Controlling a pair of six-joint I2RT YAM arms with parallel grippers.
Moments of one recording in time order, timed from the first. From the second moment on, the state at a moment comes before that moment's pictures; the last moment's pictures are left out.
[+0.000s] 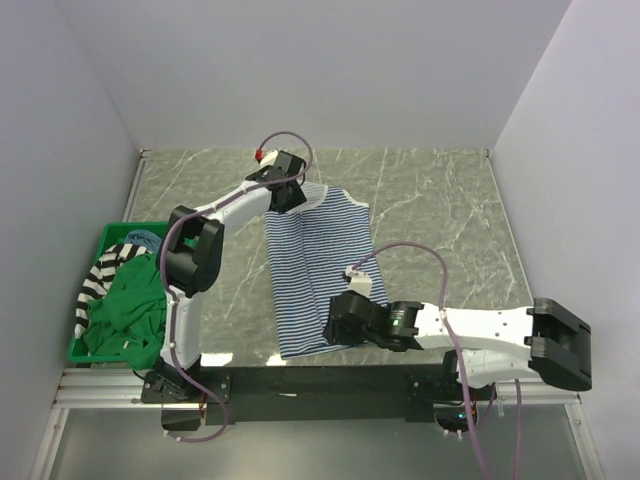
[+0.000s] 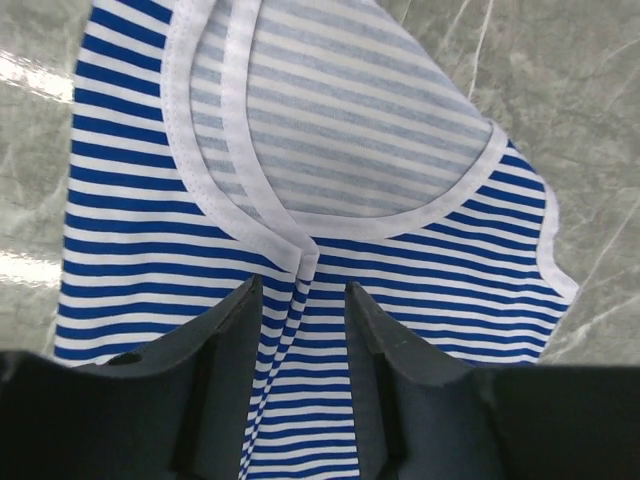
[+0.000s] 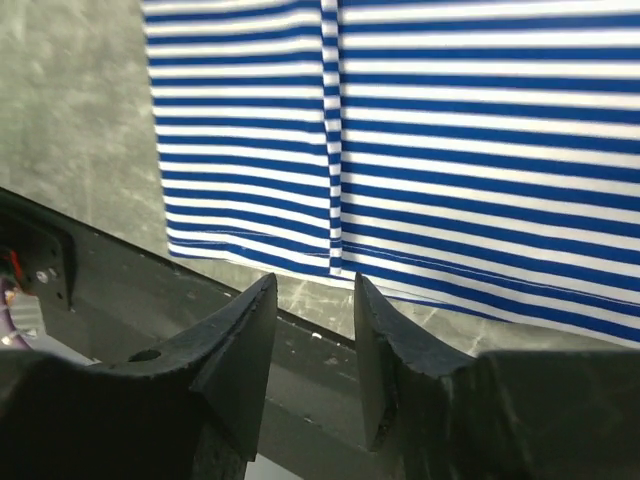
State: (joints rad) left arm -0.48 2.11 1.65 -0.43 -0.26 -0.88; right arm 1.23 1.22 0.63 -0.33 0.26 1.10
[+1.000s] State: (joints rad) left arm -0.24 2.29 1.81 -0.46 -0.13 -0.82; right arm 1.22 1.97 1.27 -0.25 0.07 0.75
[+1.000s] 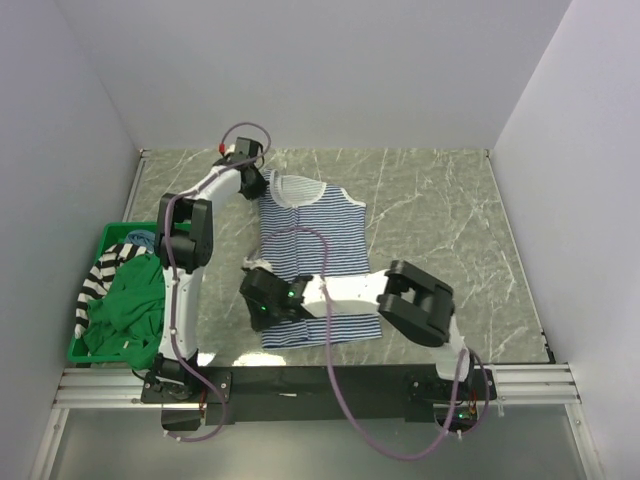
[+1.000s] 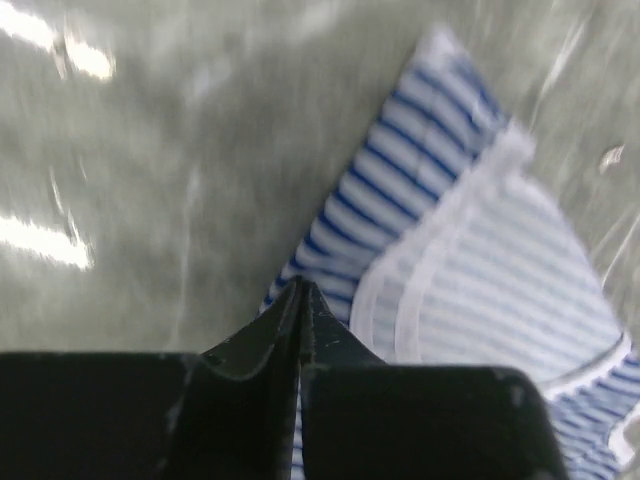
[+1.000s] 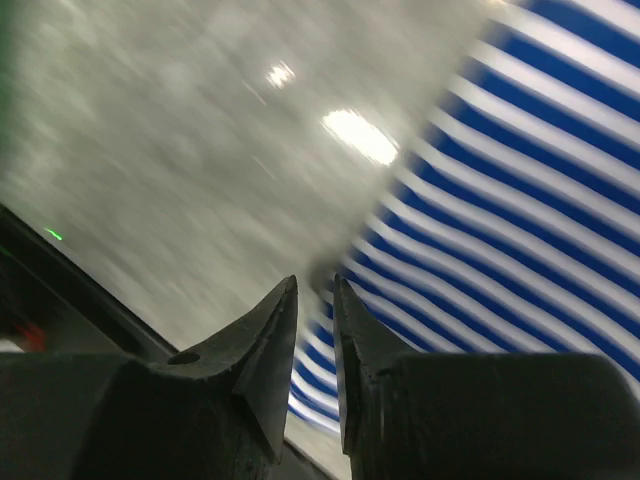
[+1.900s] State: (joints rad) left arm -0.22 2.01 1.60 -0.36 0.03 -0.78; right arm 1.07 1.71 1.27 -0.34 0.19 0.62
